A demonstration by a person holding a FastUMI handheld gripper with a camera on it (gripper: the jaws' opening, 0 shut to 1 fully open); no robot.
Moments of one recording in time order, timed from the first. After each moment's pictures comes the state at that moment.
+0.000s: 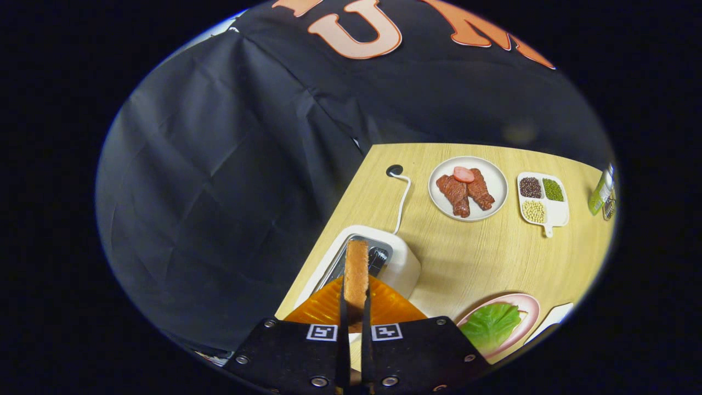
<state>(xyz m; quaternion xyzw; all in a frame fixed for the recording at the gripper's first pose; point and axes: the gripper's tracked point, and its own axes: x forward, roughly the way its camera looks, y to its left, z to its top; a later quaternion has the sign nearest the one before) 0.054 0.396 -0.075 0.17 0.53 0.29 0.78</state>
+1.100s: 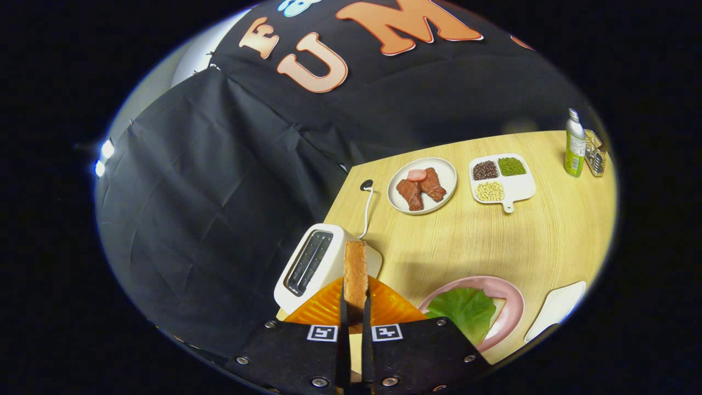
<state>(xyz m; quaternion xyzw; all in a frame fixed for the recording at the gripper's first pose) 0.020 0.265 -0.110 0.26 0.48 0.27 0.79</state>
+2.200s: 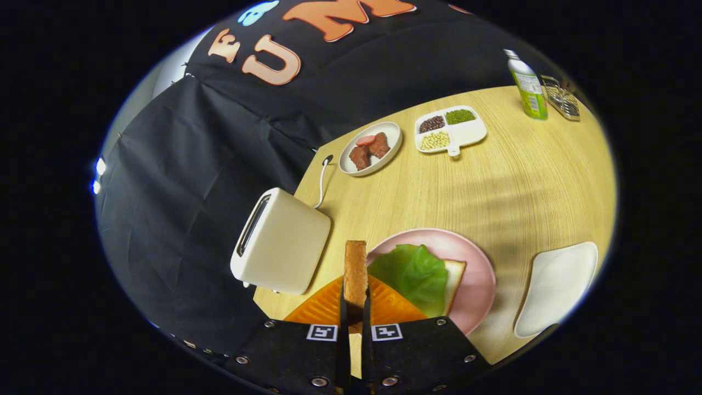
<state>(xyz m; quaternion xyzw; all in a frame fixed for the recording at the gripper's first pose) -0.041 0.195 -0.209 0.28 0.52 0.24 0.77</state>
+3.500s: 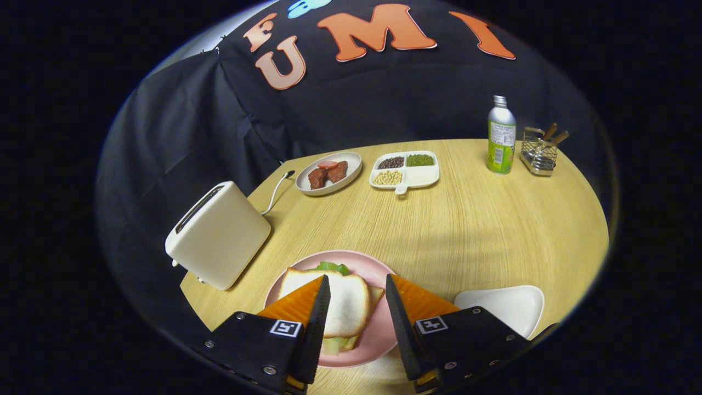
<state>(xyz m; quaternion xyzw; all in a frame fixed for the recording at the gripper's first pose) -0.009 0.122 -0.224 0.12 0.42 0.16 0.89</state>
